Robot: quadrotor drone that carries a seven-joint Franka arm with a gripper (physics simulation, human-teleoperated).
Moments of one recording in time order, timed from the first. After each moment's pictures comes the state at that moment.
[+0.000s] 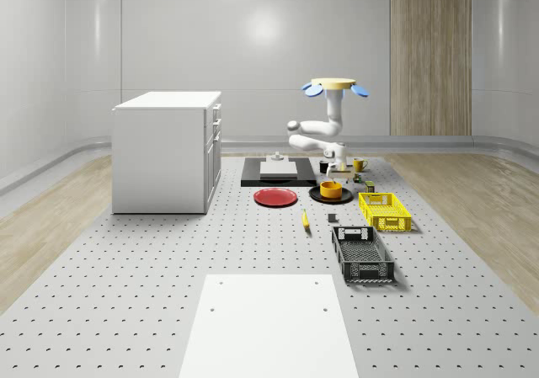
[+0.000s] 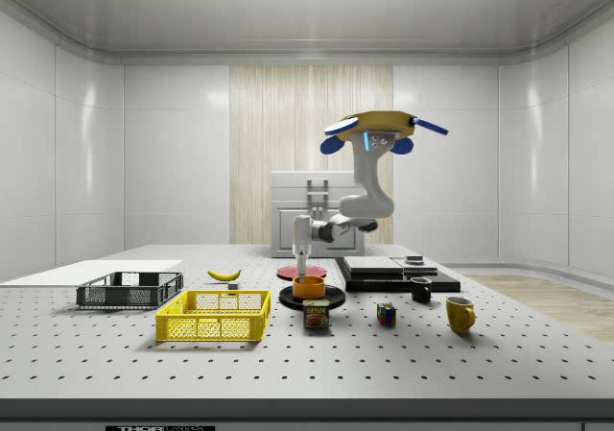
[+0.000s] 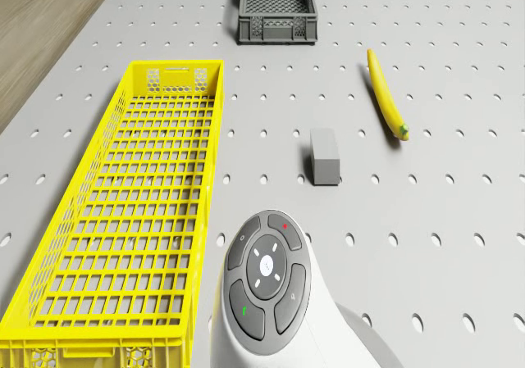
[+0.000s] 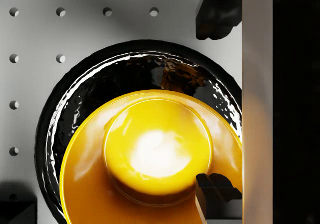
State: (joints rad) arm -1.14 -1.51 1.12 -2.84 -2.02 1.64 1.66
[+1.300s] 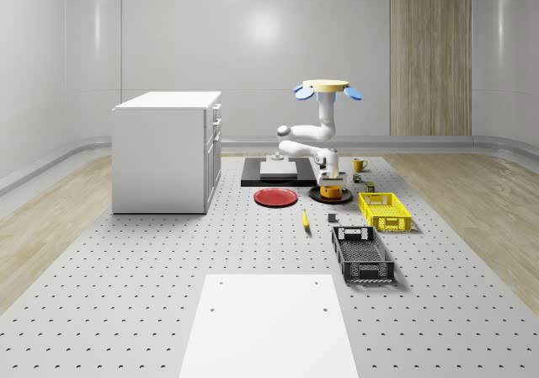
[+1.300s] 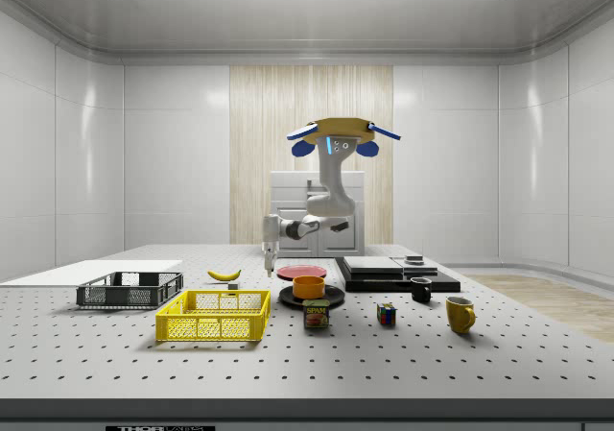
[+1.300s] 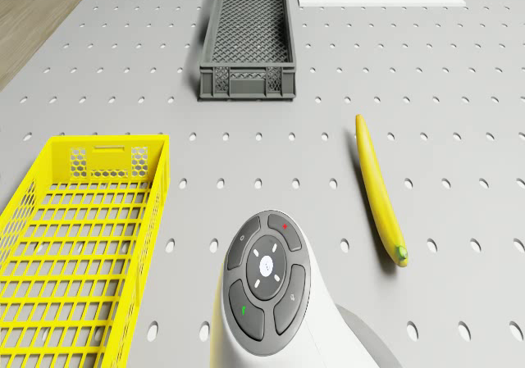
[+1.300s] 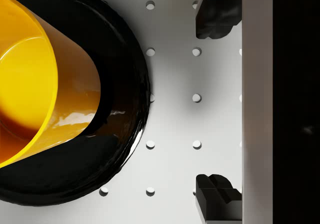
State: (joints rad) arm -1.13 -1.49 1.11 -2.84 -2.03 1.62 1.65
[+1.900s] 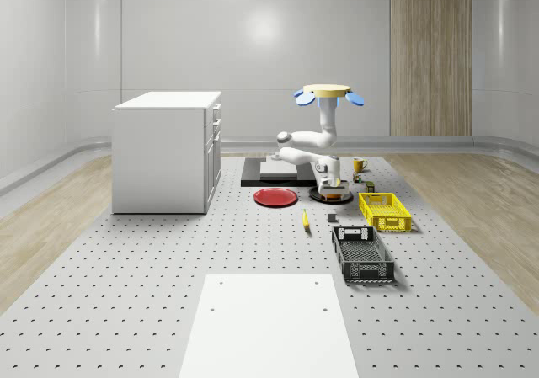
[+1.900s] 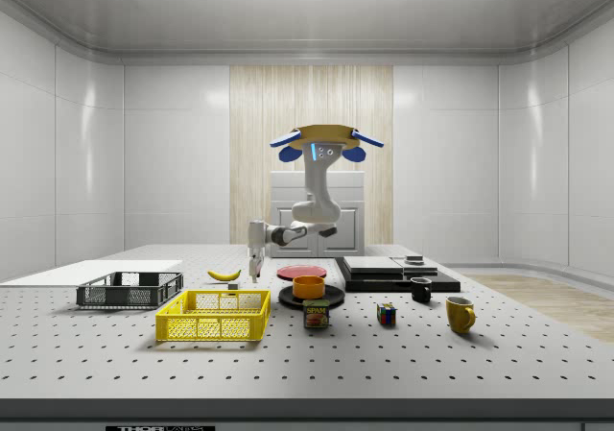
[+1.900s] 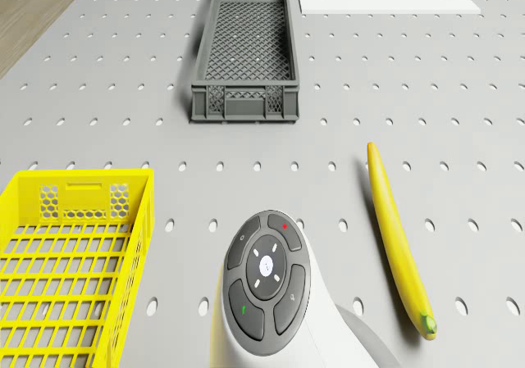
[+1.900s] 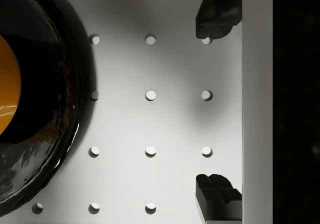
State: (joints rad) arm -1.13 -1.48 1.11 -2.84 -2.03 1.62 1.65
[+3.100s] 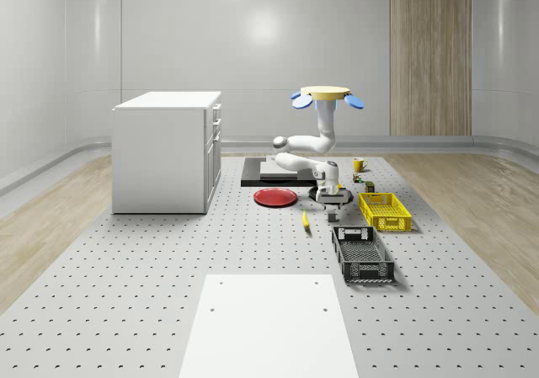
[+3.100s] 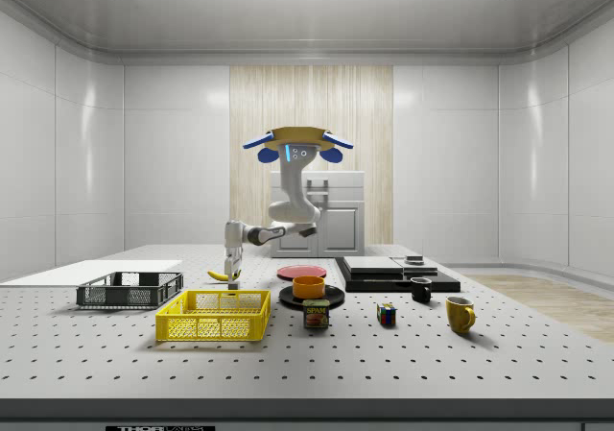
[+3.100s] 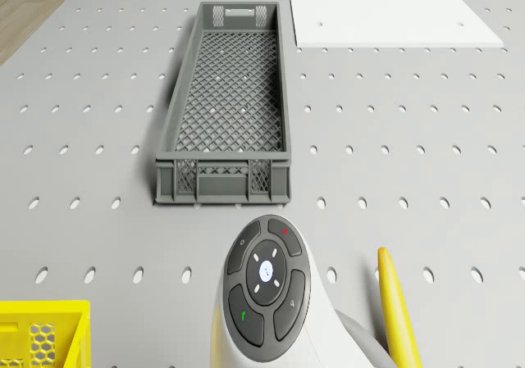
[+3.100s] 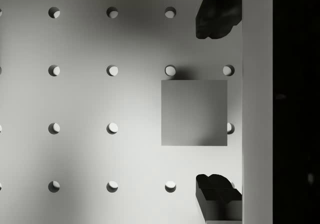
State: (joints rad) arm -1.13 -1.47 1.08 -2.84 -2.06 1.62 1.64
